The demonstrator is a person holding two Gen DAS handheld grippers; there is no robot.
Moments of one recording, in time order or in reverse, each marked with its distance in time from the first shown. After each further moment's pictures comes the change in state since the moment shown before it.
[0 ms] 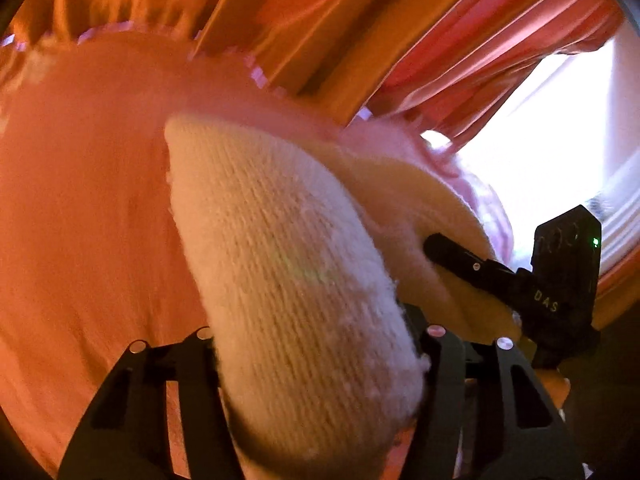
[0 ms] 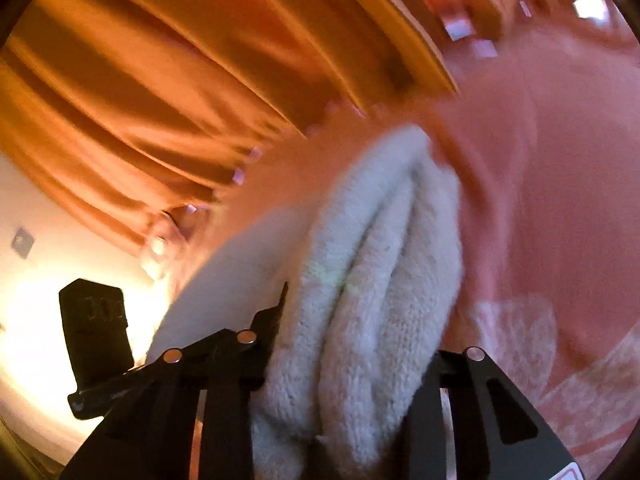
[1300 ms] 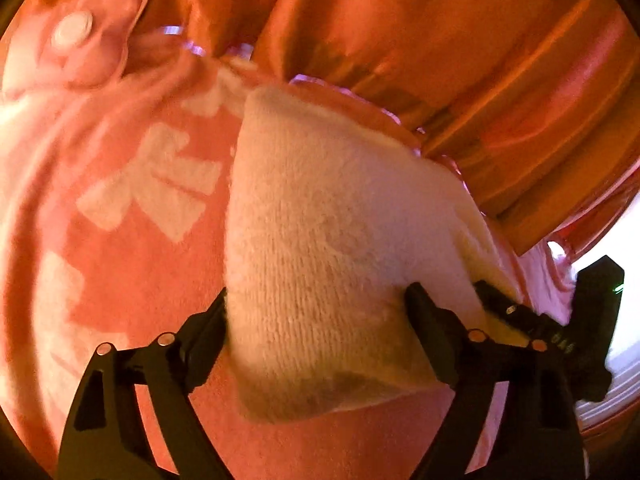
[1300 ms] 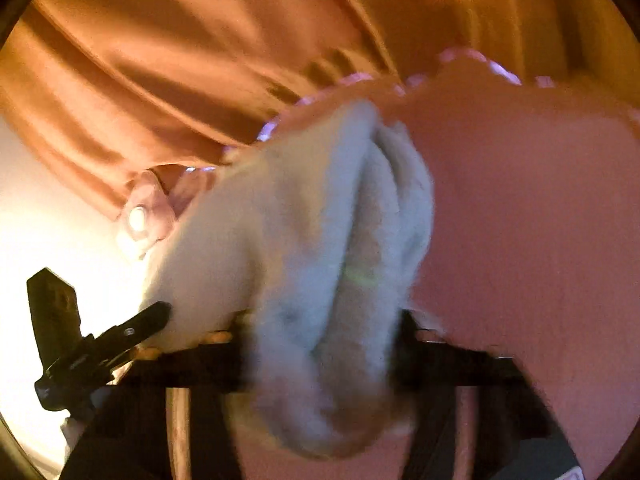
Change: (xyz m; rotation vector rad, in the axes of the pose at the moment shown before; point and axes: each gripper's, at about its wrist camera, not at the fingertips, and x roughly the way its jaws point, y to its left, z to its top) left arm -0.051 0.209 0.053 -0.204 -0.226 0.393; right arm 0.251 0.059 0.010 -0.111 0.130 0.044
